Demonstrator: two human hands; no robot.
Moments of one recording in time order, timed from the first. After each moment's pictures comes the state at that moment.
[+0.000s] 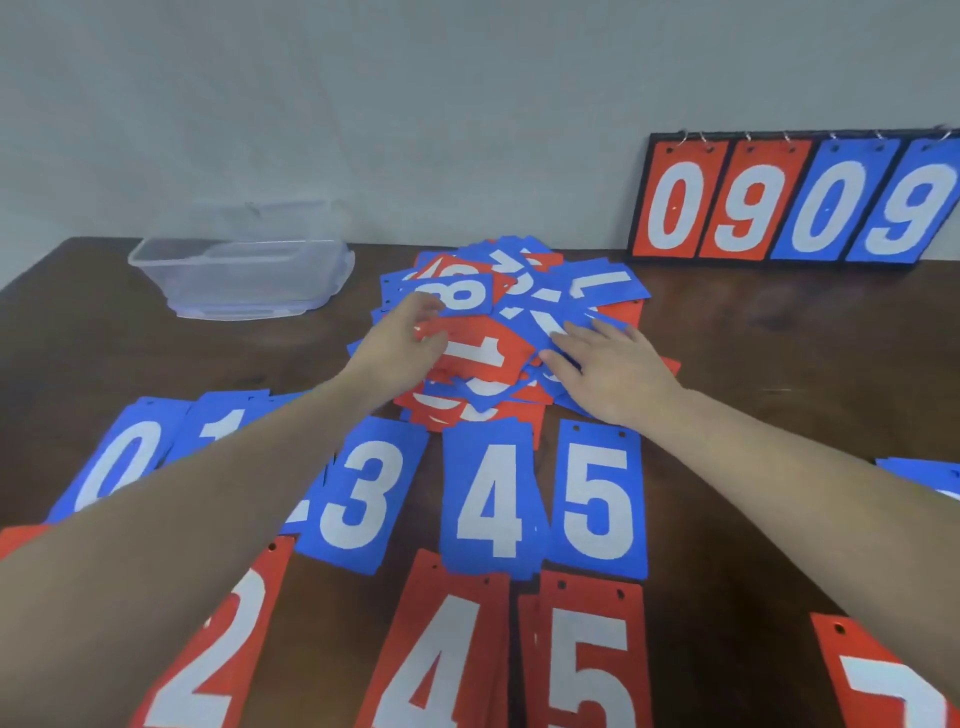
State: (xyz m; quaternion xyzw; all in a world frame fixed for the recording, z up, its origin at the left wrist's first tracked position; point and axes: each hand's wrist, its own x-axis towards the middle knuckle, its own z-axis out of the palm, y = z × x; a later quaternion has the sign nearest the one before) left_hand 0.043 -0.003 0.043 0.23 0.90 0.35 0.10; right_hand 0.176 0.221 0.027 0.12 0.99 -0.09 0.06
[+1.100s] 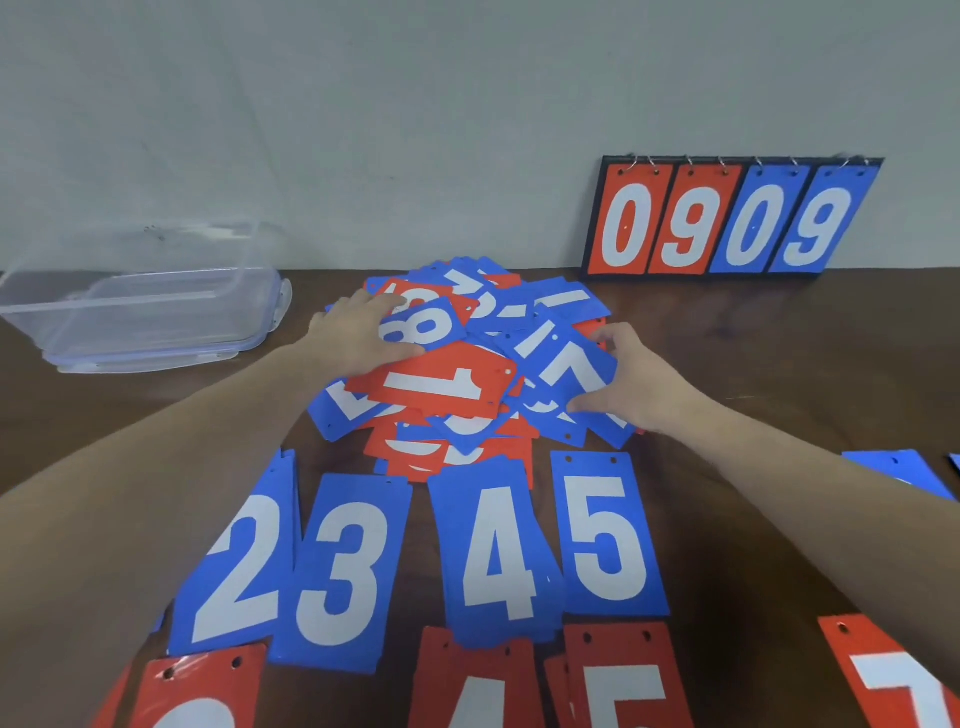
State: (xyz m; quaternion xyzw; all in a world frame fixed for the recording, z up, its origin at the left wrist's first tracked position) left_hand -0.069 0.024 0.027 0.34 0.93 0.08 0.11; right_hand 0.190 0.243 0.045 0.33 0.89 -0.32 0.02
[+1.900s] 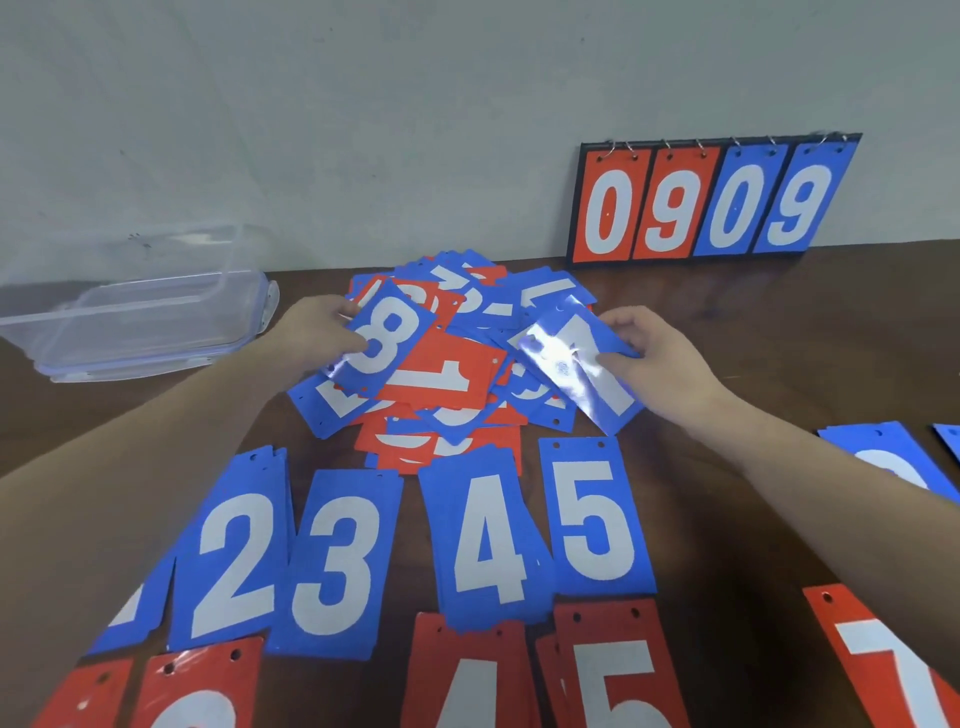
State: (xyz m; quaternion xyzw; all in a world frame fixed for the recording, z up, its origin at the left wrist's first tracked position) left_hand -0.056 0.003 0.045 0.19 0.90 0.34 0.19; right_hand 0.222 0.248 0.047 0.32 0.83 -0.44 -0.14
